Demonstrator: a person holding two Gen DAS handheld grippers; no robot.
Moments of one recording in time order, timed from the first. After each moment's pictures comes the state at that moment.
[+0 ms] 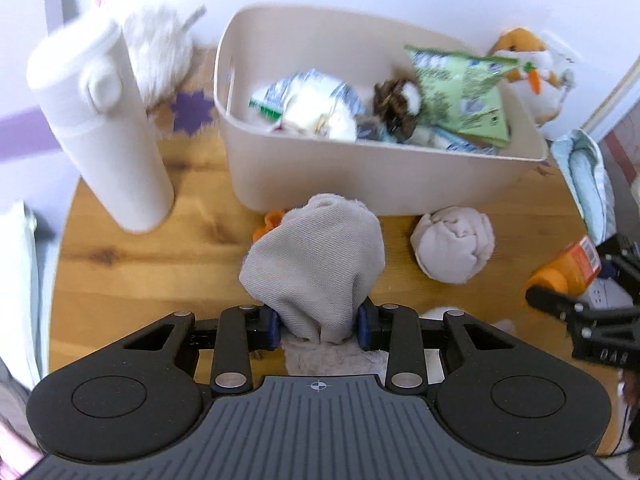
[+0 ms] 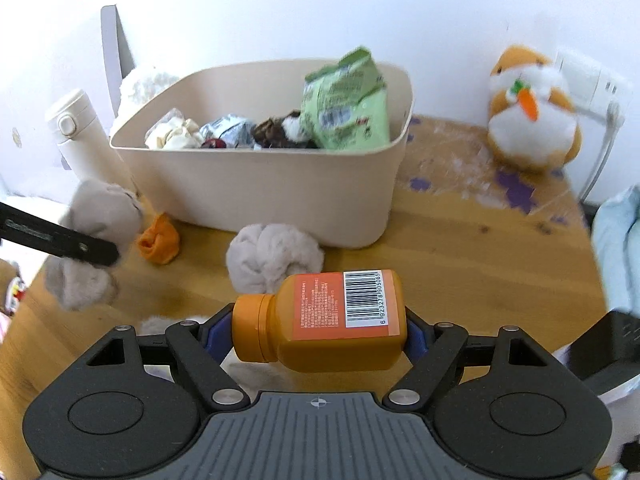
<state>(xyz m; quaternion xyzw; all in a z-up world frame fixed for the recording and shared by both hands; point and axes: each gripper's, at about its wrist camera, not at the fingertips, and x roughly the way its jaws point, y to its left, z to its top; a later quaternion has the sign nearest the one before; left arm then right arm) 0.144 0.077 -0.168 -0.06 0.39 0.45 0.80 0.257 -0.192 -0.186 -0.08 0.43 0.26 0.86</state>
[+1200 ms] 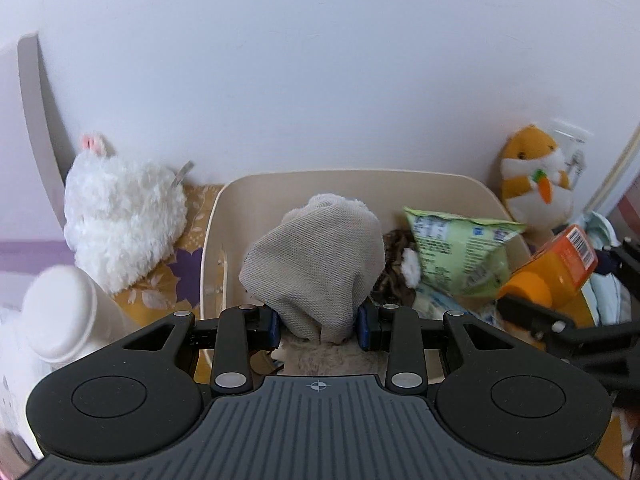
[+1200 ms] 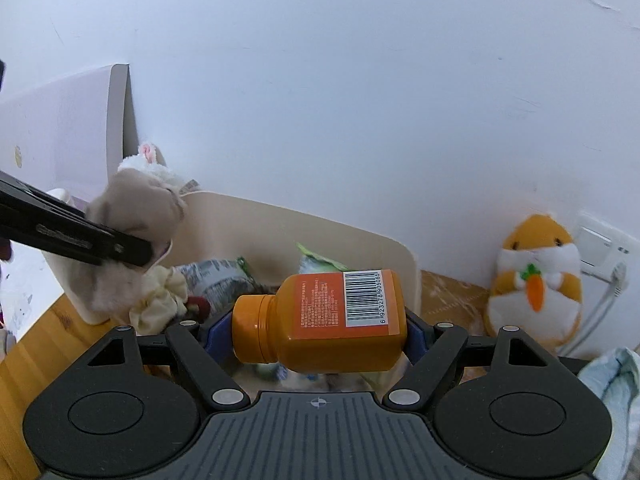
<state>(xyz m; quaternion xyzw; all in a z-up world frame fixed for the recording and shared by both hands) 0.236 0.107 -0.092 0.04 0.29 0.45 0.84 0.342 -0.133 -0.115 -0.12 0.32 0.29 0.89</state>
